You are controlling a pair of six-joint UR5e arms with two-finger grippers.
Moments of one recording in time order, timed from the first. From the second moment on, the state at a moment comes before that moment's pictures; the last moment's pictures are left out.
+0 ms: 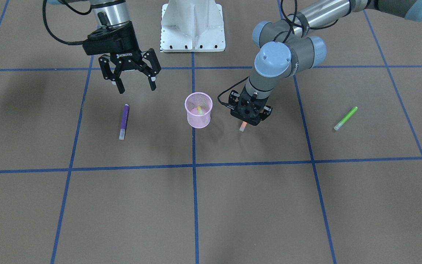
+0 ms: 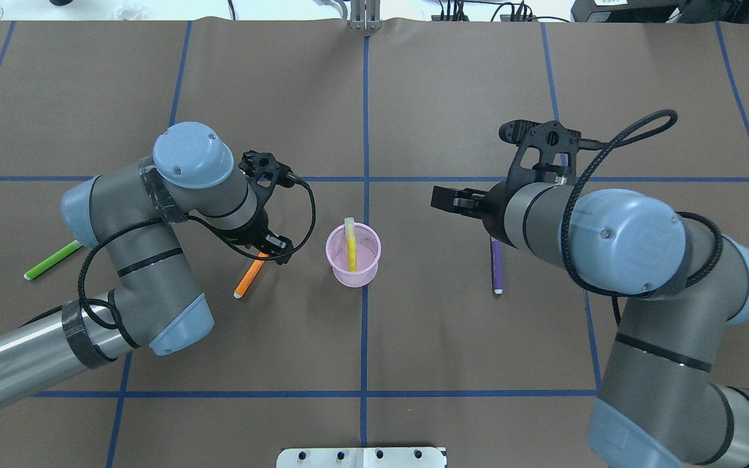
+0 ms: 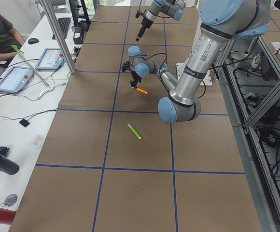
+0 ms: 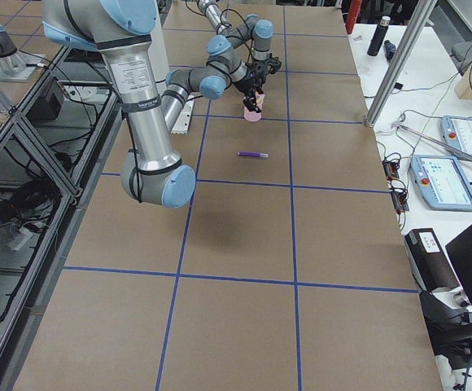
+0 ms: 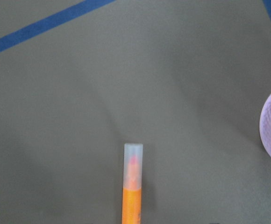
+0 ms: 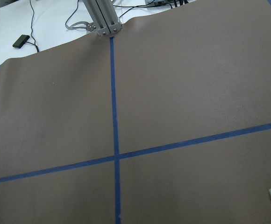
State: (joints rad) left arm -0.60 -2.14 -1.60 -1.73 -2.03 -0.65; right arm 0.51 -1.22 2.13 -1.45 1.48 1.36
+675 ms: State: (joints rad) left arm -0.59 -2.16 -1.55 -1.70 -2.01 -0.60; right arm 0.68 -1.35 2.17 -1.45 1.70 1.15
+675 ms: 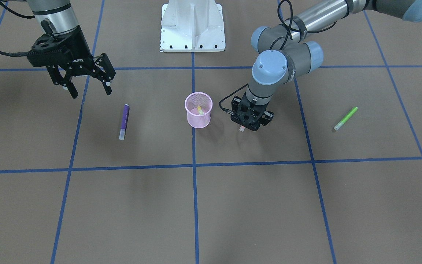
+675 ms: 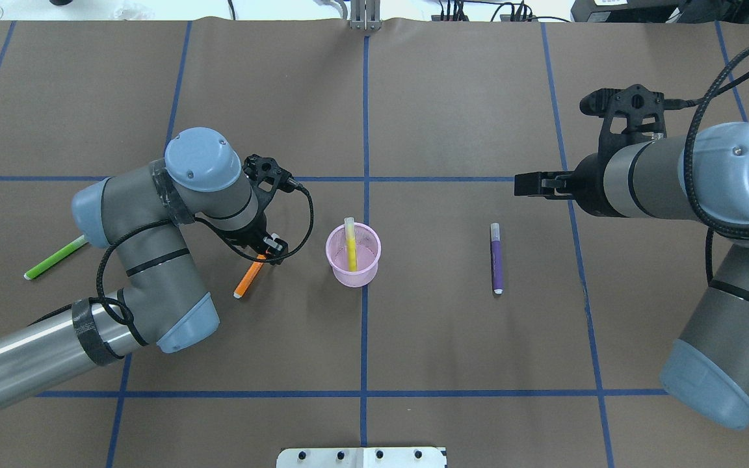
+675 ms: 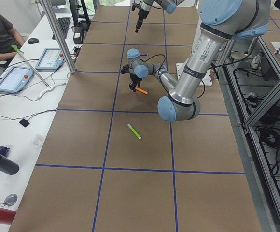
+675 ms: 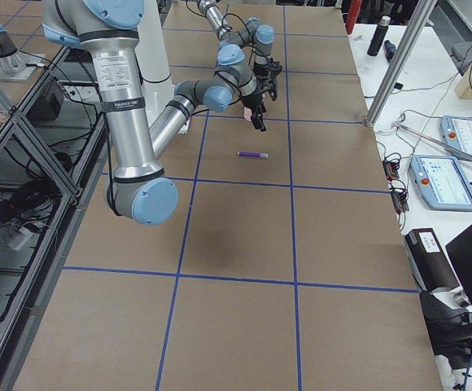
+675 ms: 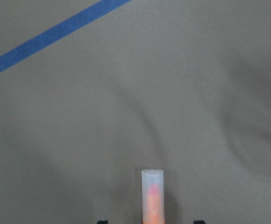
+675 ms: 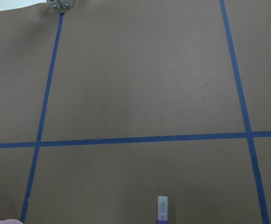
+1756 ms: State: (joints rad) left arm -0.59 -2.18 -1.54 -1.66 -2.01 -0.59; right arm 0.70 -1.36 2.18 -1.45 1.71 1.14
